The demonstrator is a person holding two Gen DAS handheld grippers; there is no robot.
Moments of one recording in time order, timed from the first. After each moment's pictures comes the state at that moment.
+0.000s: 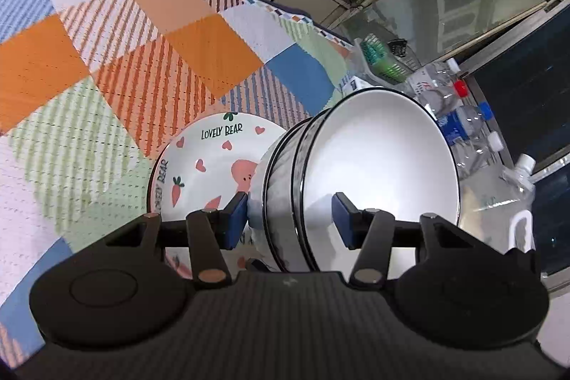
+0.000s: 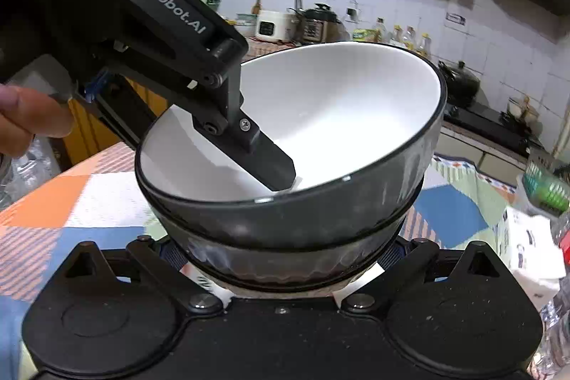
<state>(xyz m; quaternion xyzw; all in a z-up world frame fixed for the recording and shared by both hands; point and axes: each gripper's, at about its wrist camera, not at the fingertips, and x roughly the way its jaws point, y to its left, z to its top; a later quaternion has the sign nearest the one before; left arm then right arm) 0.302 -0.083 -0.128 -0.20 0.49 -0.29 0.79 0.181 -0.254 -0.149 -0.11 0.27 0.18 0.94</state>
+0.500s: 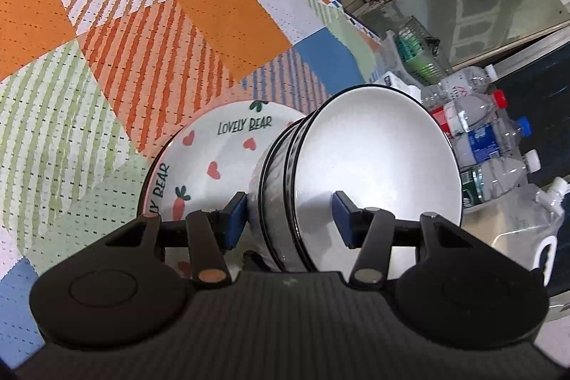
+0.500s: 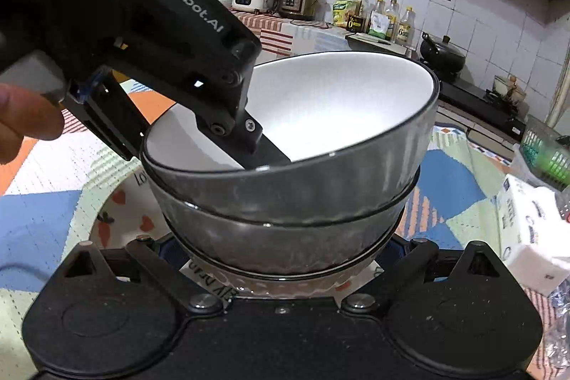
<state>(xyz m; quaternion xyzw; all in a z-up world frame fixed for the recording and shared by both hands) 0.337 -0.098 -0.189 -0.23 0.52 -0.27 0.78 0.212 -0.255 -0.192 -0.14 0.30 0.14 0.93</state>
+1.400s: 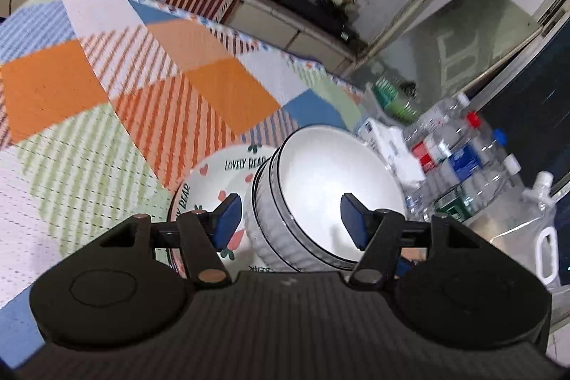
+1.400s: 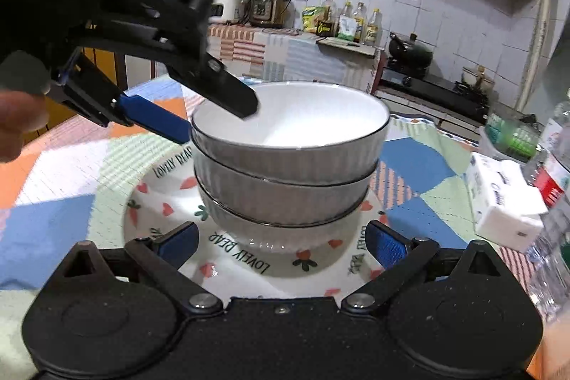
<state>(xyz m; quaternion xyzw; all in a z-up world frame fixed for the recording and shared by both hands) 0.275 -0.067 -0.145 -0.22 0.39 -0.26 0.85 0.166 -0.257 -0.174 -0.10 0.28 0.09 0.95</state>
